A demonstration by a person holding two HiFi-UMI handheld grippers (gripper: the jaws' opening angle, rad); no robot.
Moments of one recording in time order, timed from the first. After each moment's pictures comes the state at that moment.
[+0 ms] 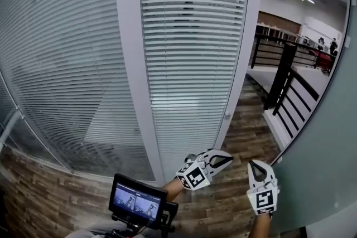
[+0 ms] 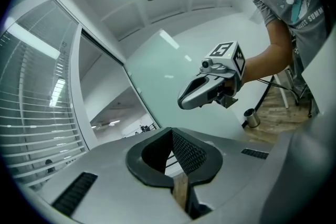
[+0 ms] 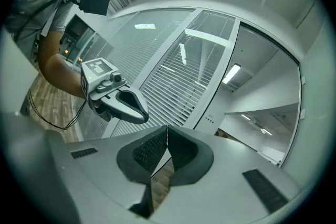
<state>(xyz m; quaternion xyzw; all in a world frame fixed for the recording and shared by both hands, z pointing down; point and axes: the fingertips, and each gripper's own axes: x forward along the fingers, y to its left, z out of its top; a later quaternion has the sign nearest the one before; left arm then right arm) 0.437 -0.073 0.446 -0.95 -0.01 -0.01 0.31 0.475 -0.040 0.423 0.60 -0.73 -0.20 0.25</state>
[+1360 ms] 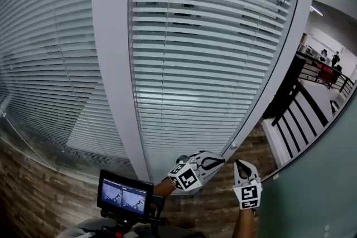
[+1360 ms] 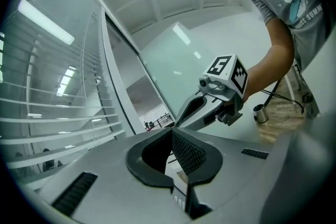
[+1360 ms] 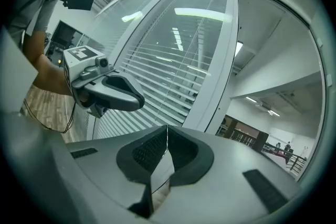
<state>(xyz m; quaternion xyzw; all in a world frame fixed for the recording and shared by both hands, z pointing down) 0.431 -0.284 0.488 -0.95 0.03 -0.01 0.30 0.479 -0.289 0.498 0.61 -0.75 -0.13 0.23</state>
